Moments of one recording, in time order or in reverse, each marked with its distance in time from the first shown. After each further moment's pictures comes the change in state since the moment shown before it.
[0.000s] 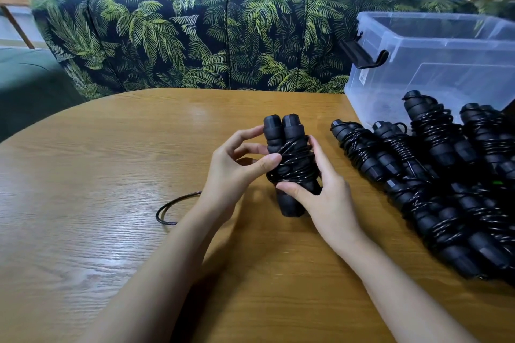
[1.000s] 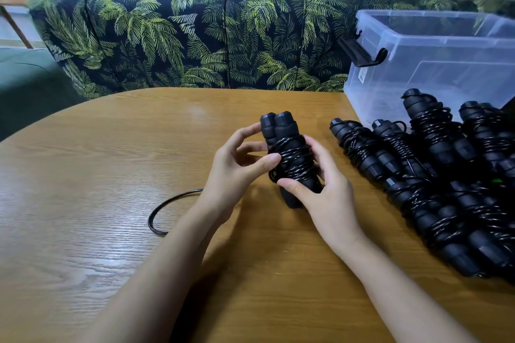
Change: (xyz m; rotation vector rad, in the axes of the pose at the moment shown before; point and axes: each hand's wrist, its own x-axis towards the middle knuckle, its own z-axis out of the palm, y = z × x) left_hand 0.000 0.001 0.001 -0.003 -0.063 0.004; right_hand -0.001 0.003 0.001 0.069 0.072 -0.101
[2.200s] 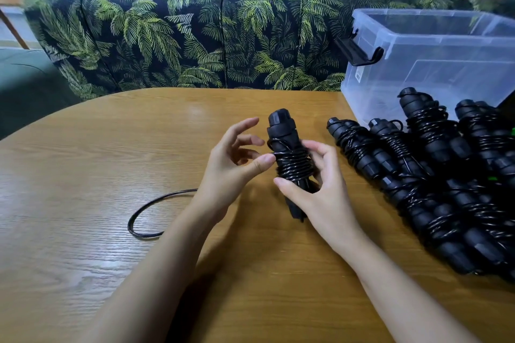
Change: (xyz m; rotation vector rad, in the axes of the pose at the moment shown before) left_hand 0.001 -0.003 -0.004 0.059 -0.031 0.062; right_hand -0.001 -0.006 -0.001 0.155 -0.053 0.068
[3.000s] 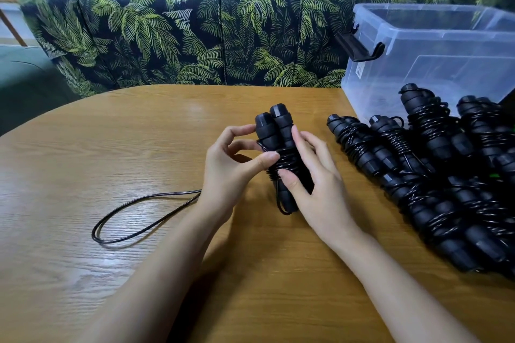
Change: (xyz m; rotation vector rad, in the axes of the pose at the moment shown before) left_hand -0.002 -0.004 0.007 0.035 0.173 -0.008; right_hand 0.006 0.005 0.001 -0.436 0.012 -0.186
